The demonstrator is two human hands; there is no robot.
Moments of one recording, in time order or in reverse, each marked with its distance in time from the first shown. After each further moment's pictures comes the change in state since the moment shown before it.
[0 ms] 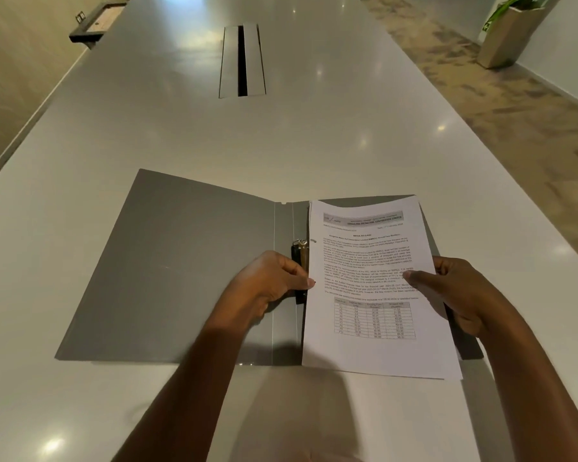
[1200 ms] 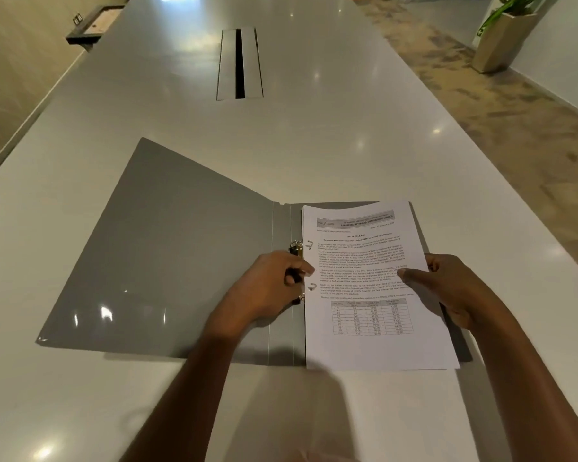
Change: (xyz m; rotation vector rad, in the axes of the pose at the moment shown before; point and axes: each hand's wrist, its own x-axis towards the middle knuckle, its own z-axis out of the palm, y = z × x) left_hand -0.007 -0.011 -0.005 0.565 0.051 0.485; right_hand 0.006 -0.003 0.001 -0.111 0.020 -0.024
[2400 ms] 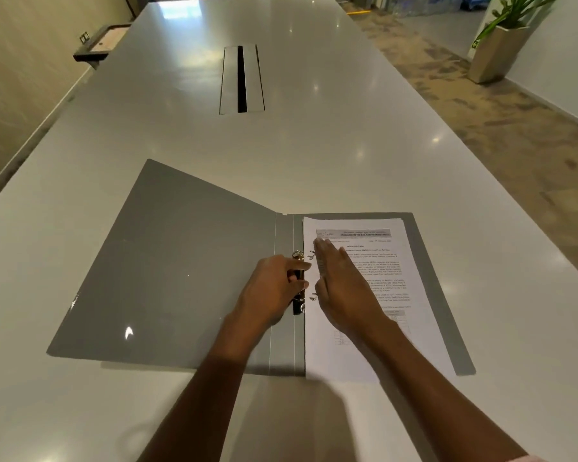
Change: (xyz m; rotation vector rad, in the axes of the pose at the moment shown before) left_hand 0.020 -0.011 0.013 -0.035 0.184 -0.062; right_hand 0.008 -0.012 0.144 -0.685 0.077 -0.594
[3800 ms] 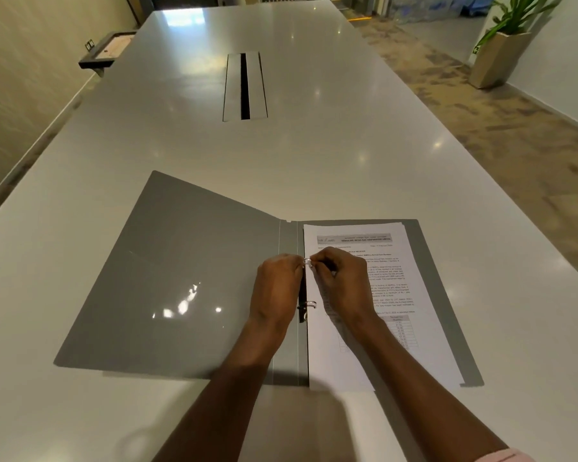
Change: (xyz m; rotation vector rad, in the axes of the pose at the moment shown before) left_hand 0.021 -0.012 0.023 0.100 0.344 0.198; right_hand 0.028 -0.008 0.007 0.481 0.351 0.023
